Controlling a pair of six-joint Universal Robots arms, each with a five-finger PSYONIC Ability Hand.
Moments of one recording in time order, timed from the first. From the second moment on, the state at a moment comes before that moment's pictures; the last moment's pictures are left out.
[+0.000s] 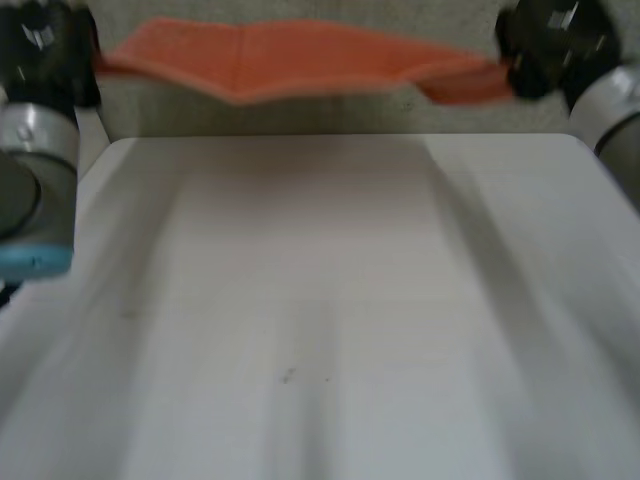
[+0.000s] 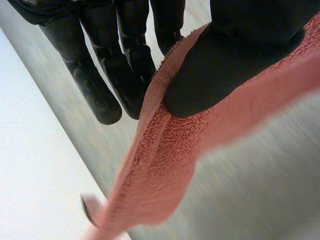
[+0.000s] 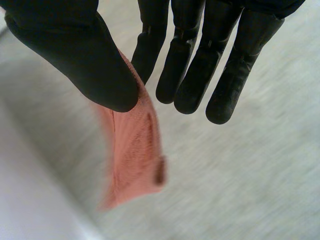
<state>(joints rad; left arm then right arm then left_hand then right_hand) 4.49 -1.88 -1.43 3.72 -1.61 3.45 1.79 -1.20 1.14 -0.18 1.26 2.79 1.17 1.22 1.22 1.22 1.04 1.00 1.18 1.18 1.19 0.99</state>
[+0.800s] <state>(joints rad) 4.53 -2.08 -1.78 3.61 -1.62 3.57 1.67 -1.16 1.69 -0.11 1.21 2.68 0.67 0.66 0.66 0.66 0.49 1.00 1.18 1.18 1.19 0.99</state>
